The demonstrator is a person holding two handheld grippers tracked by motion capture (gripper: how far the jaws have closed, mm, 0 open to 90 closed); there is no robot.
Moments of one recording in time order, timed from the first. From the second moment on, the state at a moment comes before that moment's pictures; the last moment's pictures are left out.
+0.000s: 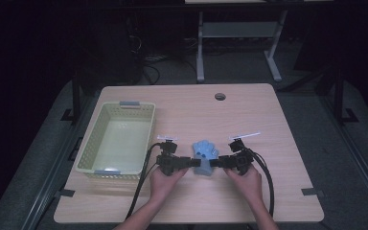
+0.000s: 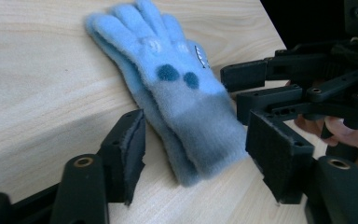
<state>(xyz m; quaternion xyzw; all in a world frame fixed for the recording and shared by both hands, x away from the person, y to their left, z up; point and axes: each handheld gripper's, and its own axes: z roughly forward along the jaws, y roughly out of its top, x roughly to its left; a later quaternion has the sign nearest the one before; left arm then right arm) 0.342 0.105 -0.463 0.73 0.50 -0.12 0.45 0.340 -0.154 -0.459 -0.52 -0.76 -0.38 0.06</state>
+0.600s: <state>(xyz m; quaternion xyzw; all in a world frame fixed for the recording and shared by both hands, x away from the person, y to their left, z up) 0.349 0.103 -0.477 0.72 0.52 -0.15 0.44 0.343 -0.146 -0.467 -0.54 -0.74 -0.39 0.08</state>
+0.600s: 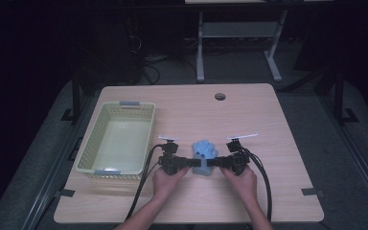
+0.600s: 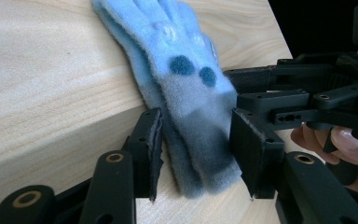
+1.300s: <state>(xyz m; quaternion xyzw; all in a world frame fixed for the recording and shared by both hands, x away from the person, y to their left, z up) 0.354 0.103 -0.484 0.71 0.51 -0.18 0.44 0.343 -0.123 -0.467 -0.53 -0.76 -0.38 0.04</state>
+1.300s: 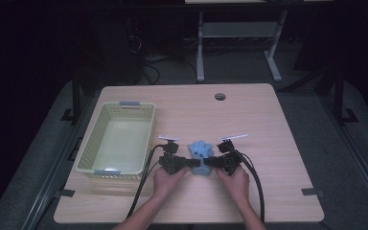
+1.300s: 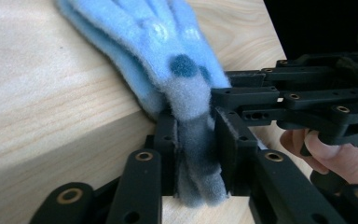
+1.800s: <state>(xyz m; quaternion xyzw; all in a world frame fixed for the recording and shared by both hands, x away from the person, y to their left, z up) 0.356 0.104 -0.480 0.71 0.50 -0.18 0.46 0.343 -0.132 -0.460 -0.52 -0.75 -0.40 0.06</state>
